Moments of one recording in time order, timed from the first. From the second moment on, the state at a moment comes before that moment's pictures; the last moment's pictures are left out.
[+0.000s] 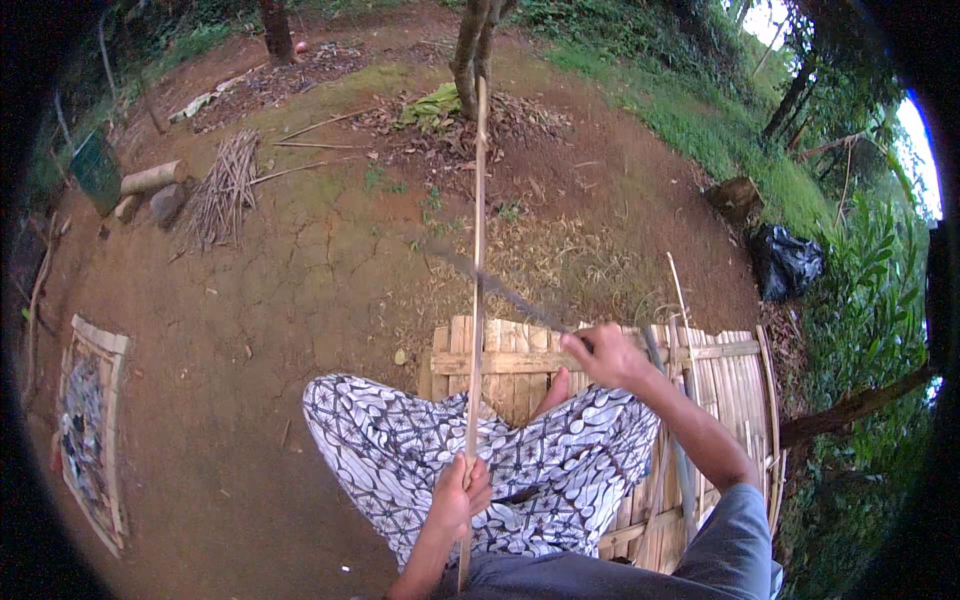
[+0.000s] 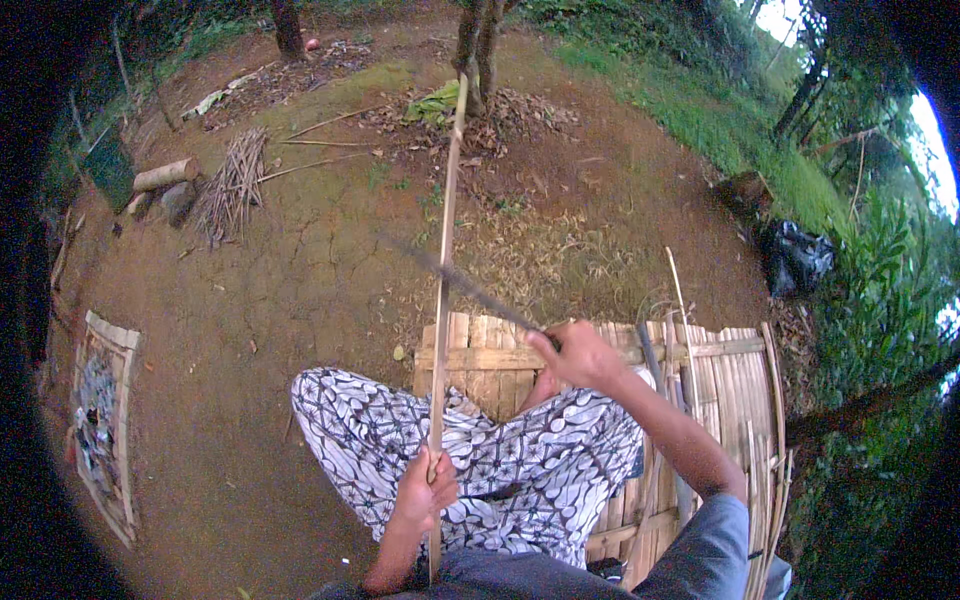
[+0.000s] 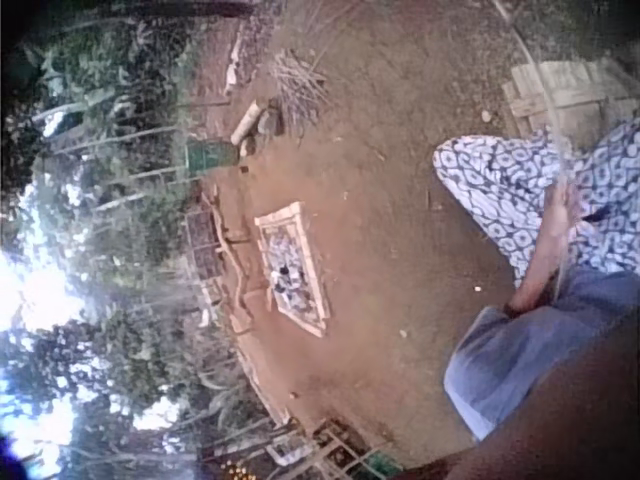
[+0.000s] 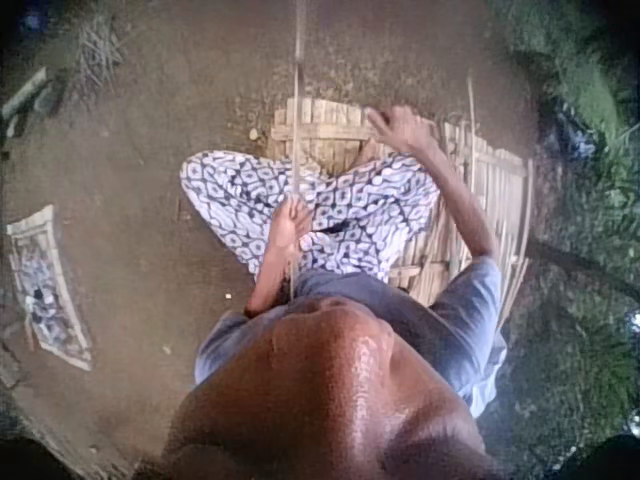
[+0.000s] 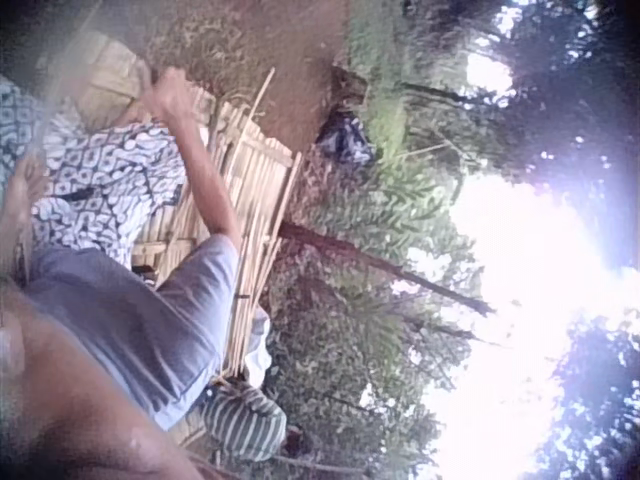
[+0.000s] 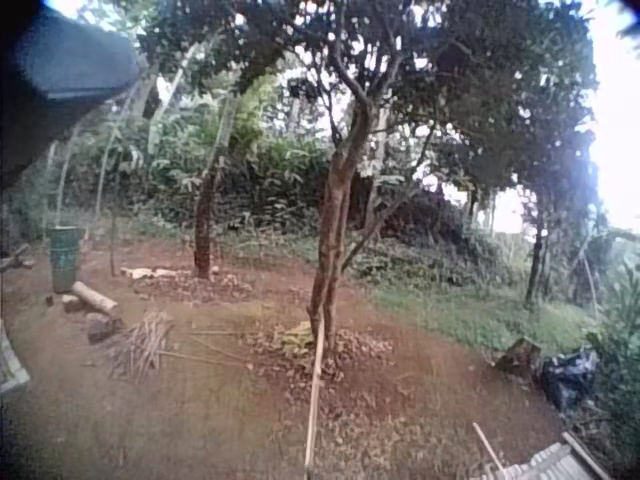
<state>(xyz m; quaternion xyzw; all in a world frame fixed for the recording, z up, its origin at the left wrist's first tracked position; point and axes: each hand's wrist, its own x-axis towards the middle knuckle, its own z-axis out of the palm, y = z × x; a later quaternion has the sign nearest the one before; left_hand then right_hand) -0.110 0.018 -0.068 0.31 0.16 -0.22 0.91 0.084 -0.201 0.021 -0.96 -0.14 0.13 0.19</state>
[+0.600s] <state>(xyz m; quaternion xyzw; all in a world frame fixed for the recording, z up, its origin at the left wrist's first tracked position) -0.115 0.016 -0.055 0.43 0.21 -0.16 0.86 0.090 -0.181 0.040 -0.96 -0.25 0.10 0.10</state>
